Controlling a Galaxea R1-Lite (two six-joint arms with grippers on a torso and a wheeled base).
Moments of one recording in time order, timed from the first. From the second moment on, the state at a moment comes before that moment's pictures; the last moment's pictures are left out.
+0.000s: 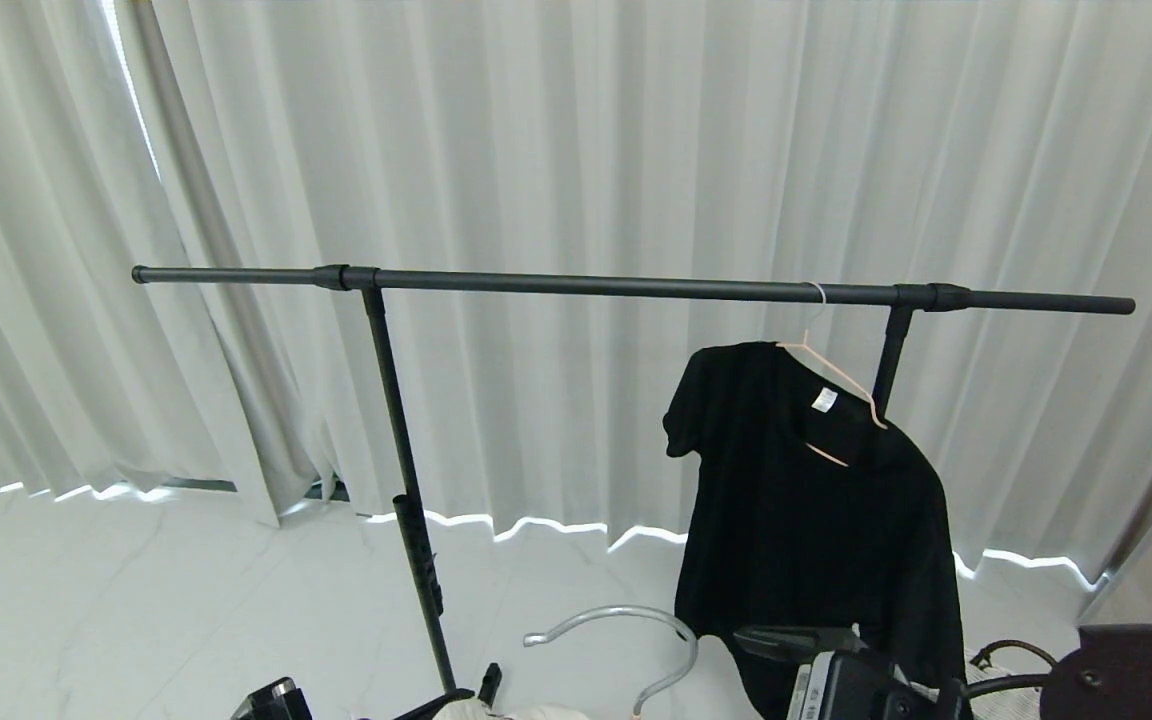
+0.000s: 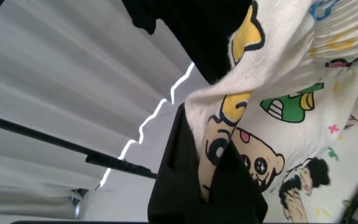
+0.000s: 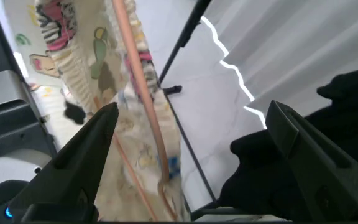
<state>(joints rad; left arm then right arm) -1.16 1.22 -0.31 -0.45 0.44 0.38 1.26 1.50 -0.48 -0.56 -0.21 -0.14</state>
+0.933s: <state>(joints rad) -1.20 1.22 -0.32 -0.50 0.44 0.38 1.25 1.54 -0.48 -0.55 -0.18 -0.13</state>
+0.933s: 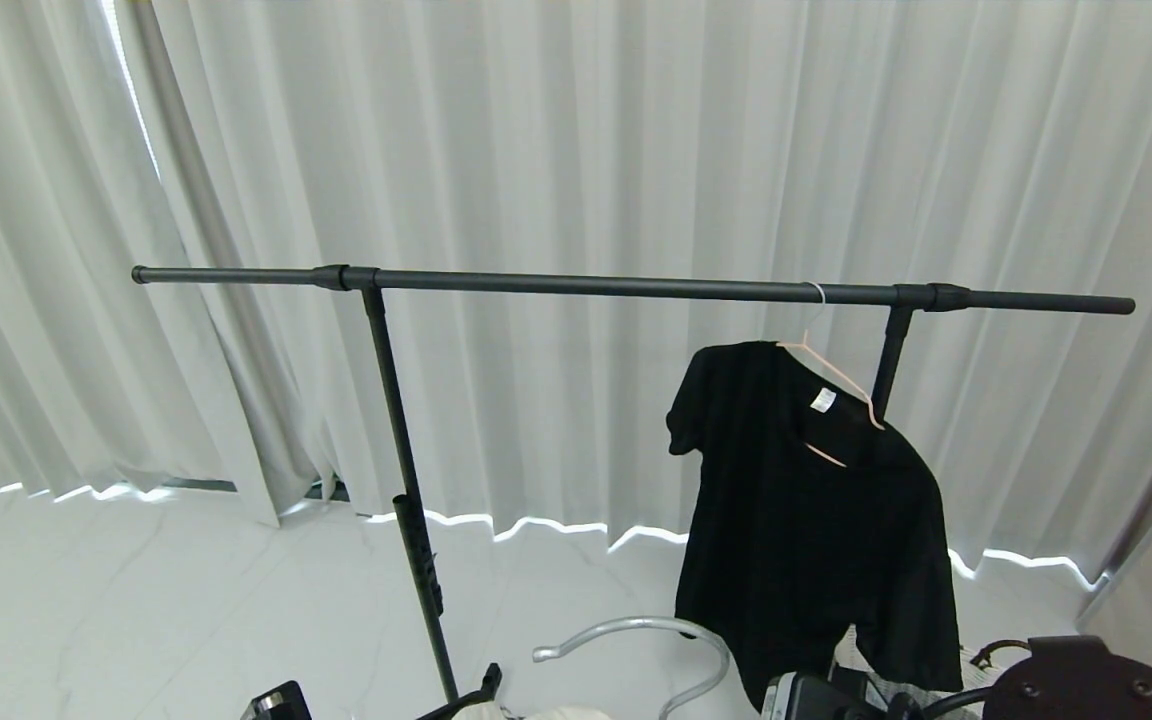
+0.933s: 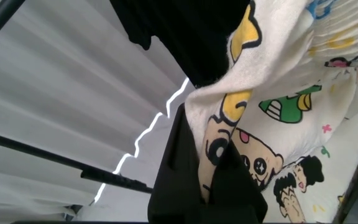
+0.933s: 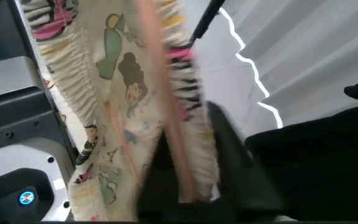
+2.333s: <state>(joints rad) -0.91 1.04 -0.09 -0.50 0.44 0.33 1.09 1.42 -0.47 -0.55 -0.19 -0.21</state>
